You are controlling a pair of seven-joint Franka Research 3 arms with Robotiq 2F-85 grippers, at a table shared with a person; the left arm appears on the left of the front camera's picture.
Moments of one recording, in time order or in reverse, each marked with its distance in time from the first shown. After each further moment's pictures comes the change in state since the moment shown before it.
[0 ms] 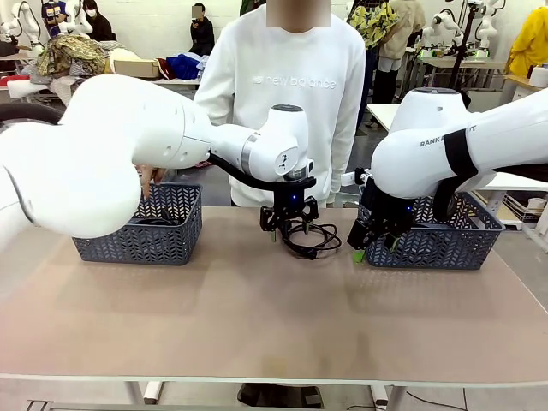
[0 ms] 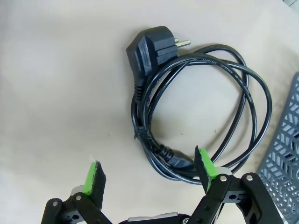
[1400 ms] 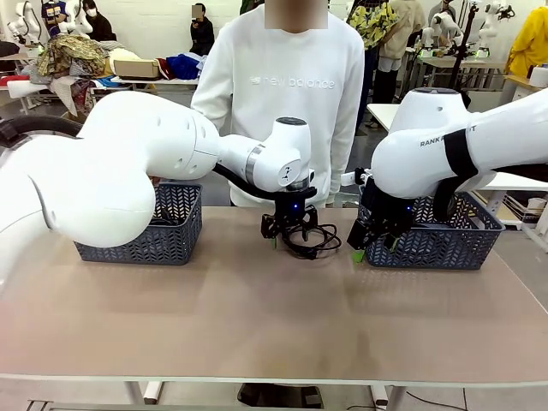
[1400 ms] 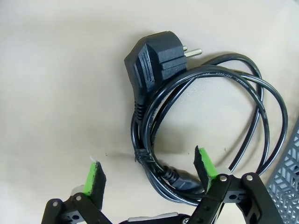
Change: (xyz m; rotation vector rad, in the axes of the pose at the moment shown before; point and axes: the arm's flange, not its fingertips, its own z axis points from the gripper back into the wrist) left arm 0.005 -0.003 -0.027 0.022 -0.009 0.004; right arm 0.000 0.000 0.000 0.000 0.000 0.000
